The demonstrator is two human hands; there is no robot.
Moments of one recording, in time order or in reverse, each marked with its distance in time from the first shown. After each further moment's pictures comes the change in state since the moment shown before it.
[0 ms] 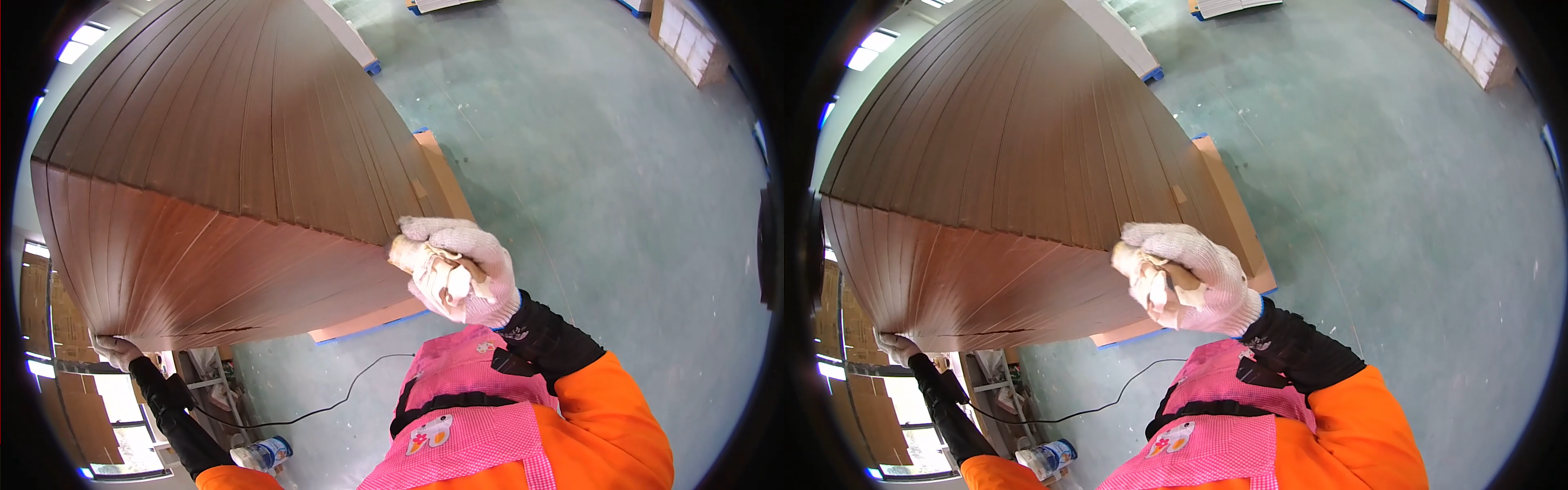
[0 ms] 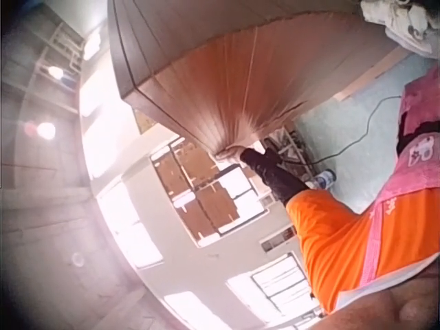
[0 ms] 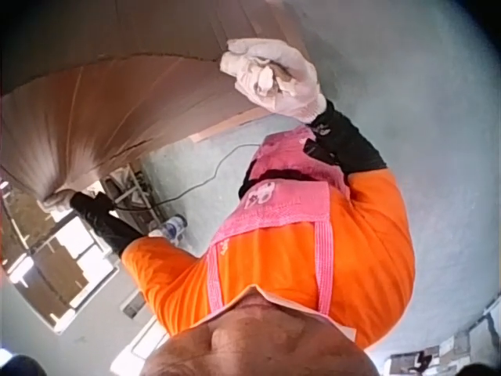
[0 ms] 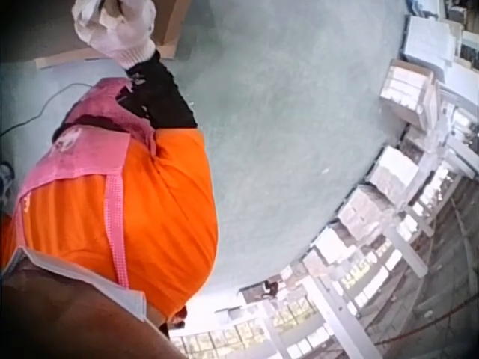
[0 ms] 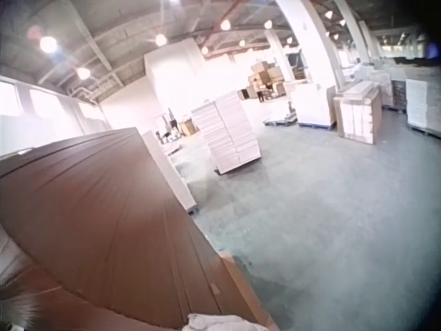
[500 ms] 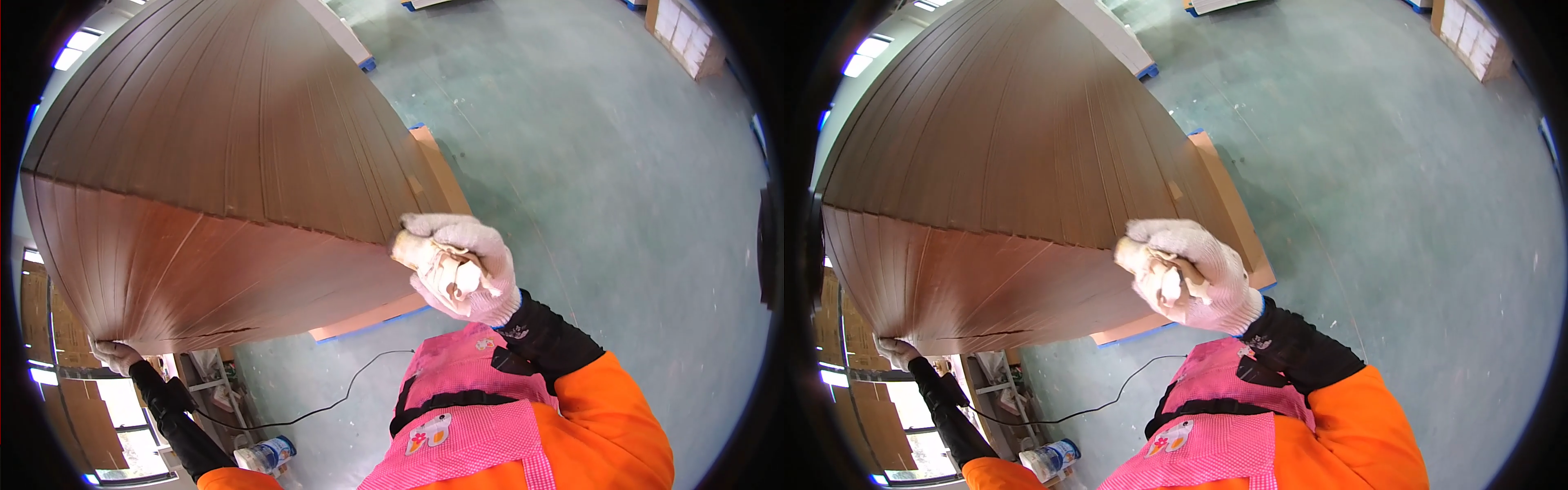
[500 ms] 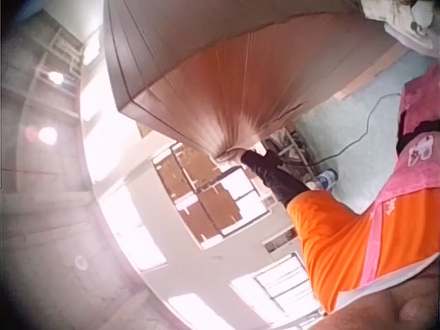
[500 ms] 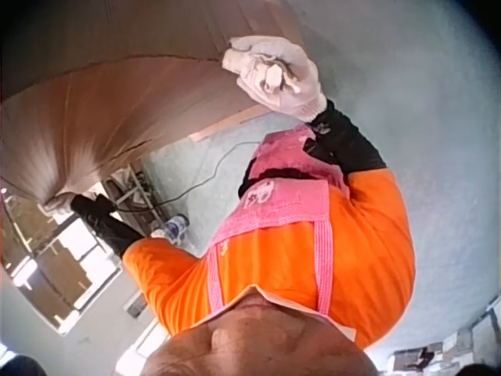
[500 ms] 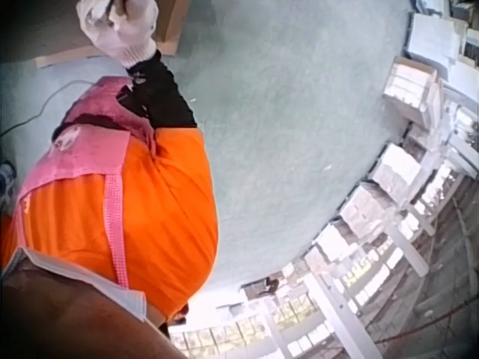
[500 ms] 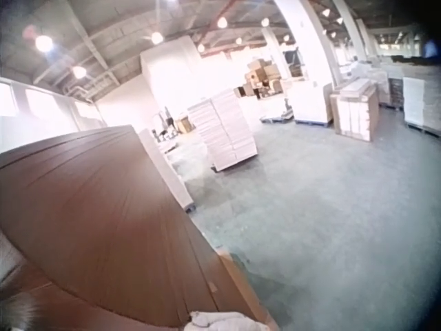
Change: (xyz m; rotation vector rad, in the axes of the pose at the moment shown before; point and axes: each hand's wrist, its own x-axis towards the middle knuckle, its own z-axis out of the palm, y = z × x) left_hand -0.003 0.006 -0.001 0.050 0.012 -0.018; right_hand -0.013 0.011 0.005 -0.193 0.112 -0.041
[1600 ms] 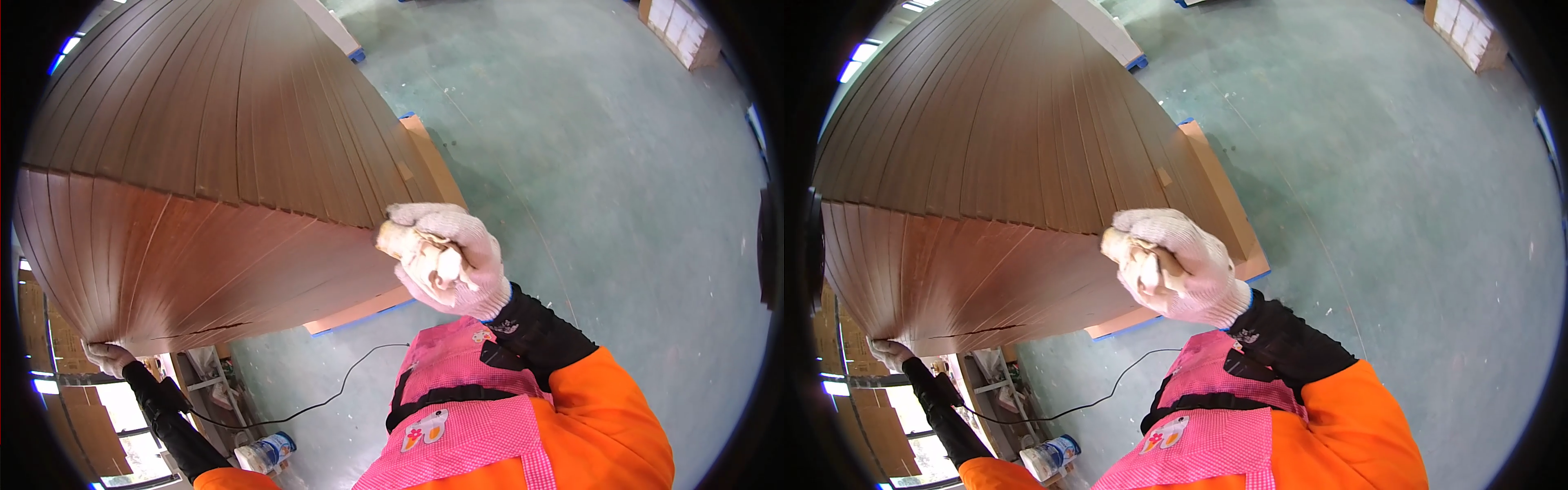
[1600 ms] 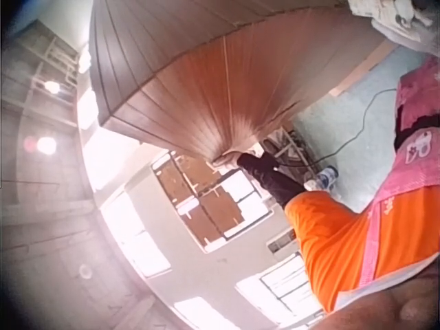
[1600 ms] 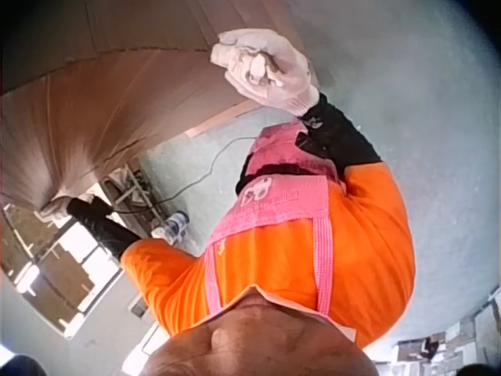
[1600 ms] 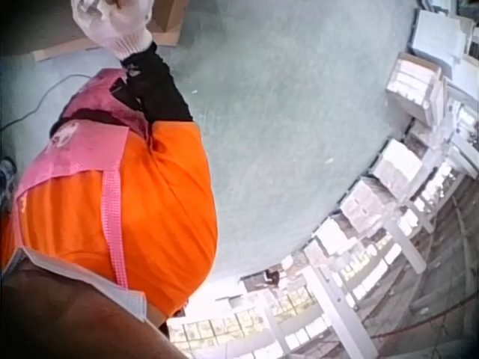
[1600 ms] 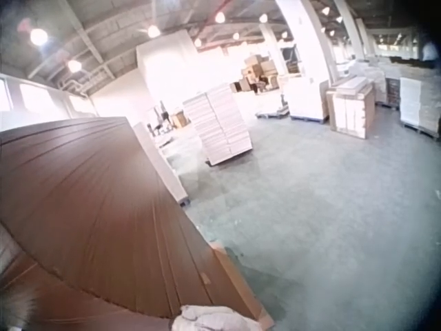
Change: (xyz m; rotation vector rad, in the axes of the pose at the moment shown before) left_hand 0.003 0.000 0.003 -0.033 -0.008 -0.044; right_hand -0.002 -0.009 -0.003 0.053 0.026 0.051
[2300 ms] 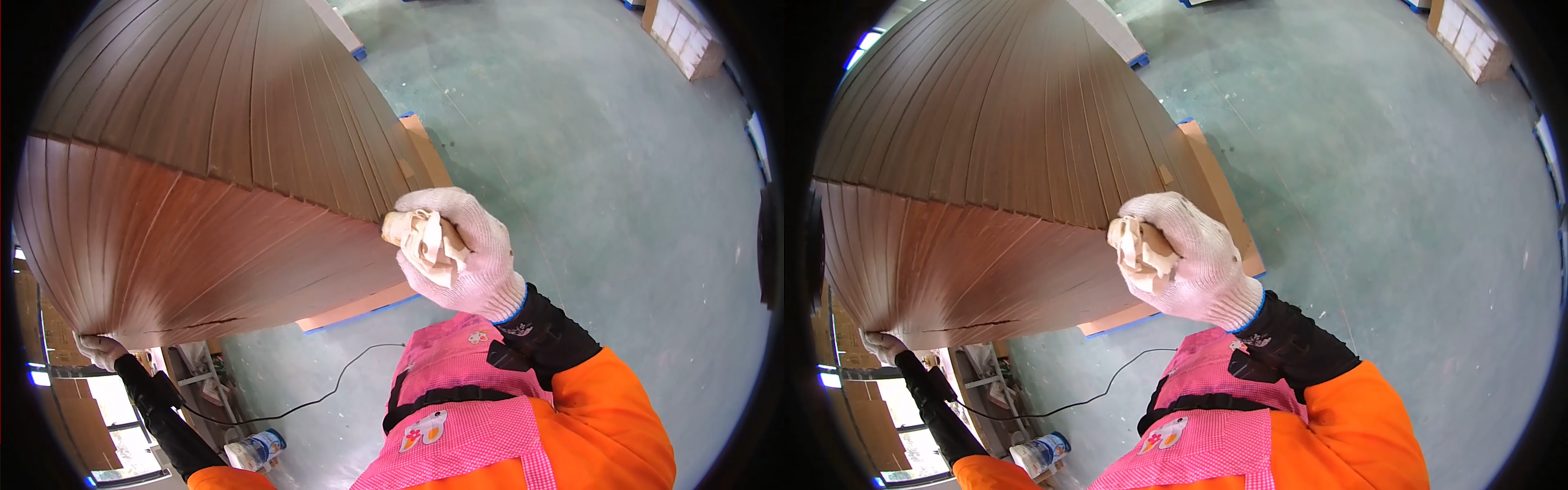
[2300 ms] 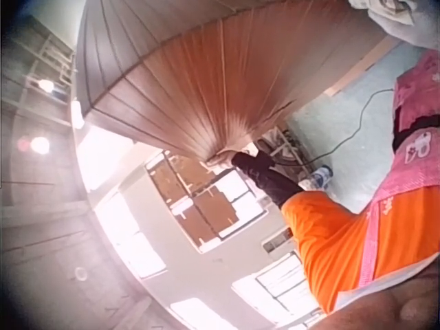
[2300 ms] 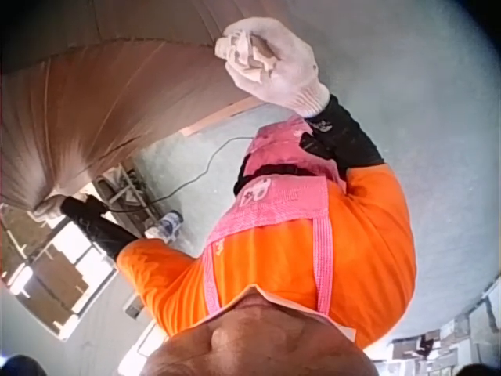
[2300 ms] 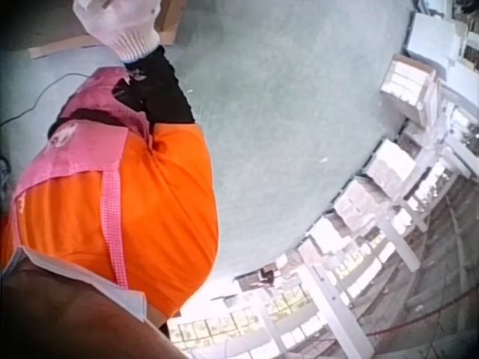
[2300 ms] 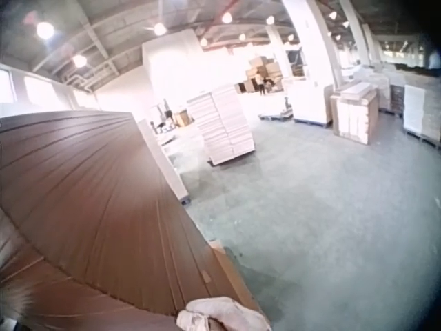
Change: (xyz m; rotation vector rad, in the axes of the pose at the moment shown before) left_hand 0.000 -0.009 0.000 0.013 0.030 -0.003; right_hand 0.026 -0.027 -0.004 -0.402 -0.122 0.156
